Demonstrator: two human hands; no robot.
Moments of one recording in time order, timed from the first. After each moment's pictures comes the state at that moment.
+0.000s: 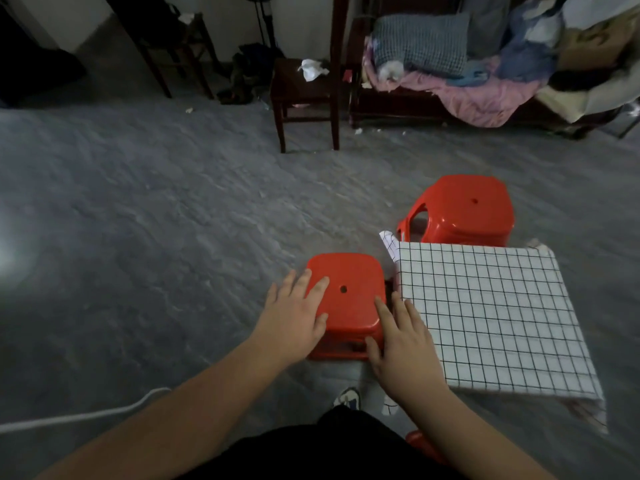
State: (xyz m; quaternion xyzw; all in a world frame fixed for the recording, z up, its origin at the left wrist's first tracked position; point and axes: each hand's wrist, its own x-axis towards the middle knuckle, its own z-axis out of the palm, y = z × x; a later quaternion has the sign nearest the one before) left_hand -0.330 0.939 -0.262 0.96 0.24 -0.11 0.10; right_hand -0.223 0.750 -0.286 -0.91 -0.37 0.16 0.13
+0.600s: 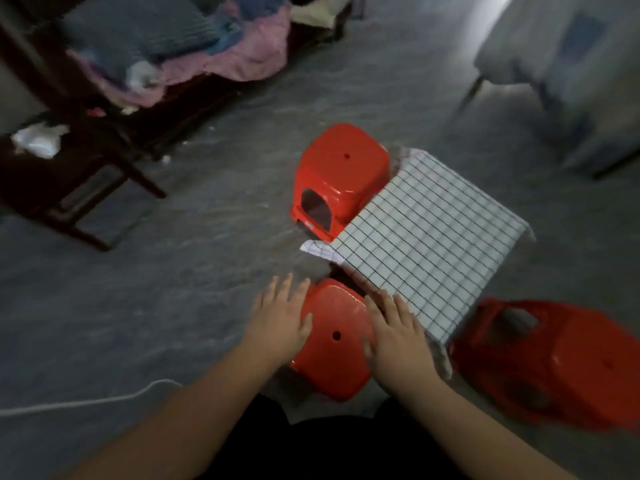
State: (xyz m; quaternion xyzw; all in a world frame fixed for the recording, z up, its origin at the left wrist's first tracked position) left_hand -0.073 1.156 -0.343 0.96 -0.14 -0.24 0.08; right_hand -0.146 0.941 -0.339 -0.97 0.04 0.19 0.11
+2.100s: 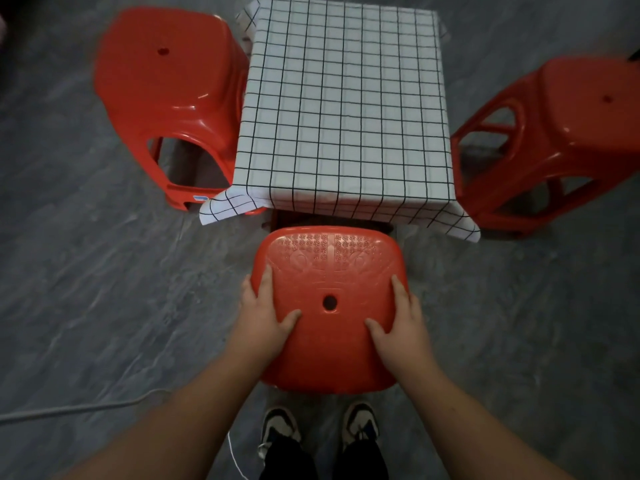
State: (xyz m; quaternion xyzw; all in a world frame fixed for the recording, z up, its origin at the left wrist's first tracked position) left_hand -0.052 1.174 -0.689 0.89 -0.22 -0.34 0.23; right_hand -0.237 1.030 -0.664 -0.73 0.55 0.04 0.40
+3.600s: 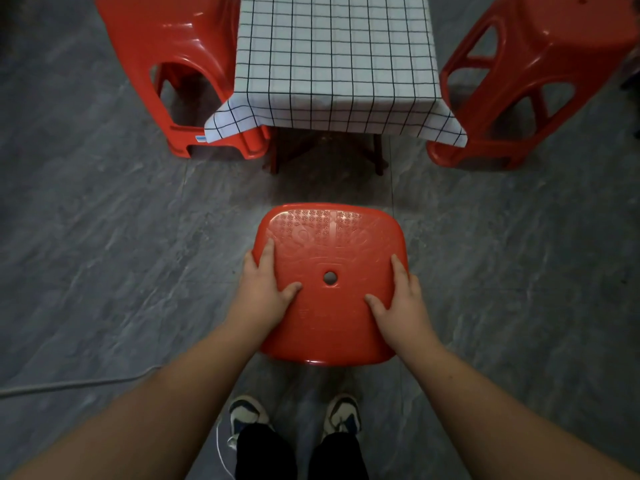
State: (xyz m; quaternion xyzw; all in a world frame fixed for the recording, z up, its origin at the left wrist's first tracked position) left_hand -0.160 1.313 -0.690 0.88 -0.26 -0.32 0.22; right_hand -0.364 1.184 -0.680 -0.74 0.54 0.00 0.40
